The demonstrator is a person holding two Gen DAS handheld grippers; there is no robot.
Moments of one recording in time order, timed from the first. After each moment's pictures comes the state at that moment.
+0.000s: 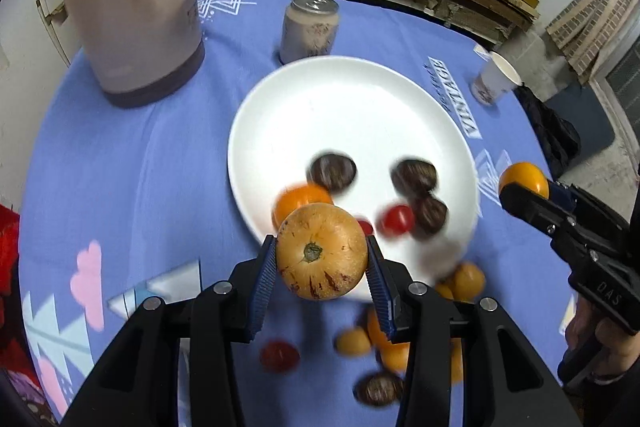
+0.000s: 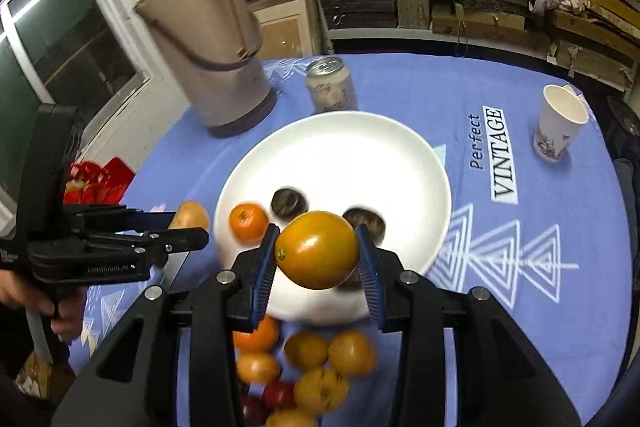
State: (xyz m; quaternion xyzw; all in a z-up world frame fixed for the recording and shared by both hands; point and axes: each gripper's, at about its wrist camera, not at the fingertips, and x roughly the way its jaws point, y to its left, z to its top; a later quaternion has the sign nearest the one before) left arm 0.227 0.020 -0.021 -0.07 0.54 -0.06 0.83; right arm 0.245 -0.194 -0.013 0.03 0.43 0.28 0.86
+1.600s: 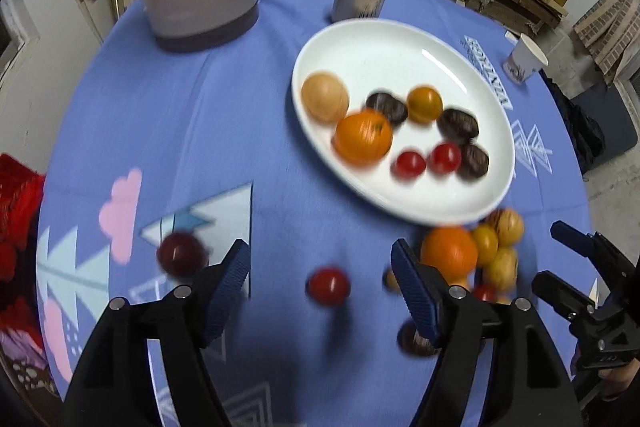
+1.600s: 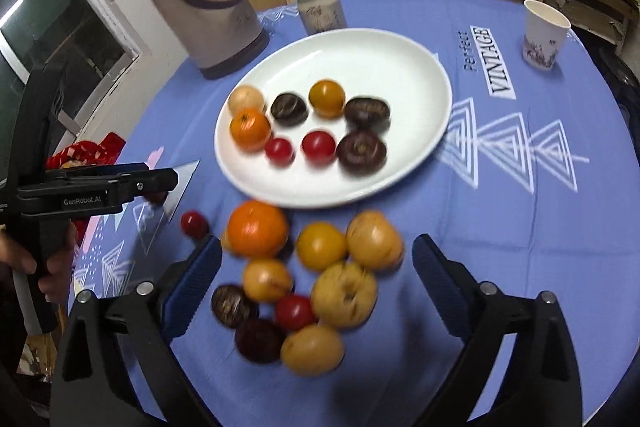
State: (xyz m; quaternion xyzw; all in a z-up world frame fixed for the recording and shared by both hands) left arm 0.157 0.048 -0.032 -0.07 0.57 -0.01 0.82; right arm 0.153 -0.203 -0.049 0.04 0.49 0.27 0.83
